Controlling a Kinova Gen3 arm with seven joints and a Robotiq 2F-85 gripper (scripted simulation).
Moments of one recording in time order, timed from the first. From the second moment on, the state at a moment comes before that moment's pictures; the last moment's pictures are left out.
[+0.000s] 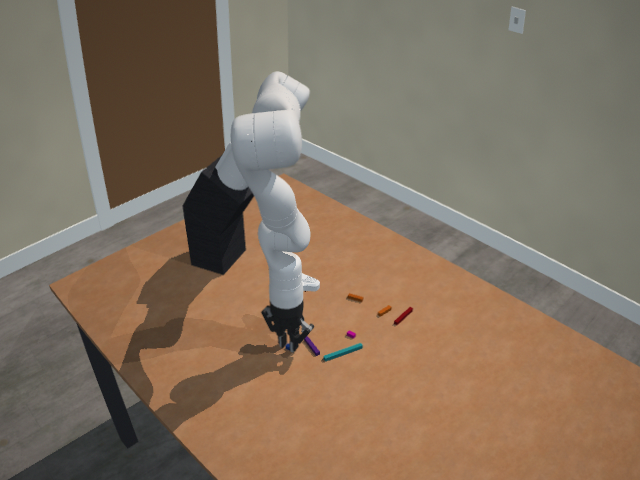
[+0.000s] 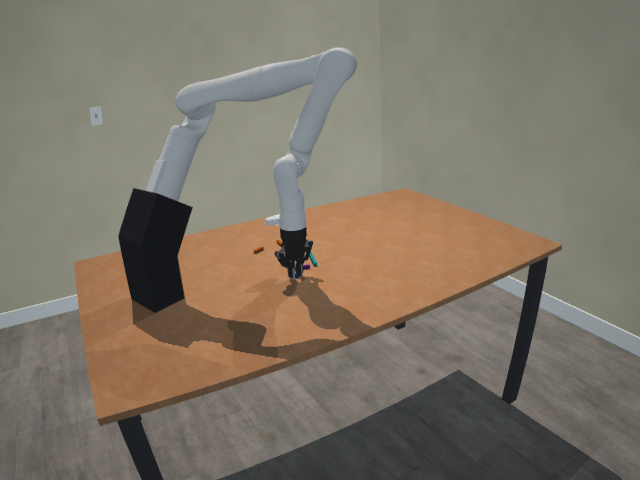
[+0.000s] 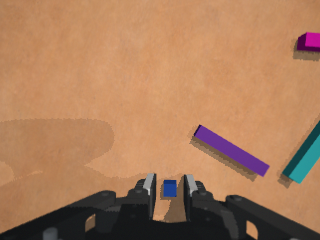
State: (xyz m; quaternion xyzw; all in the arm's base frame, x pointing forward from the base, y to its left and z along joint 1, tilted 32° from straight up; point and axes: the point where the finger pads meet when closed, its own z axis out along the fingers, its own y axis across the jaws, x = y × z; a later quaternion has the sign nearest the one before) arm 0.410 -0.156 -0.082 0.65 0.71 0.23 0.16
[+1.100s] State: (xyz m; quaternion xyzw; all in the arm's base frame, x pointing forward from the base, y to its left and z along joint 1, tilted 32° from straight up) arm 0.410 -0.156 -0.082 0.65 0.71 0.23 0.16
